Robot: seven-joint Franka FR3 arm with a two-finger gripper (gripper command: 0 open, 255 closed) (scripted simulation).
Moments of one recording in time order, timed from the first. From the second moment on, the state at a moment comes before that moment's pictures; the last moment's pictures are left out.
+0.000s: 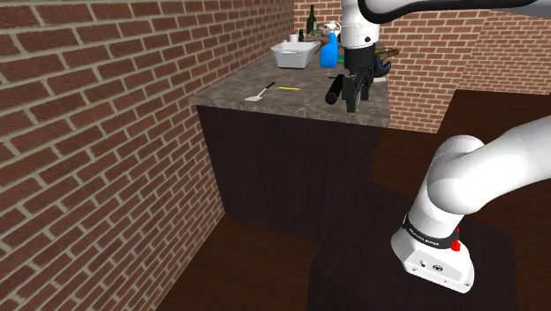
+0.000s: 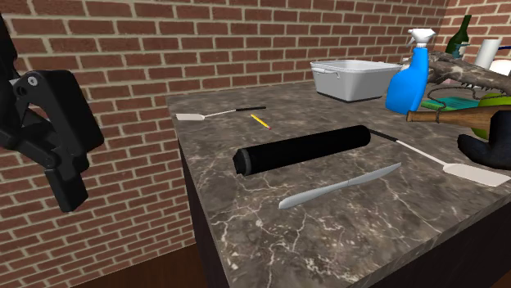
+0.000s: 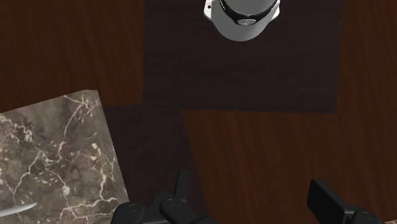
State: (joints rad) arm -0.01 -0.77 -0.04 -2.34 -0.09 1.45 0.00
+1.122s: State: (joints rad) arm -0.16 -0.26 -0.16 -2.00 -0.08 1.65 0.23
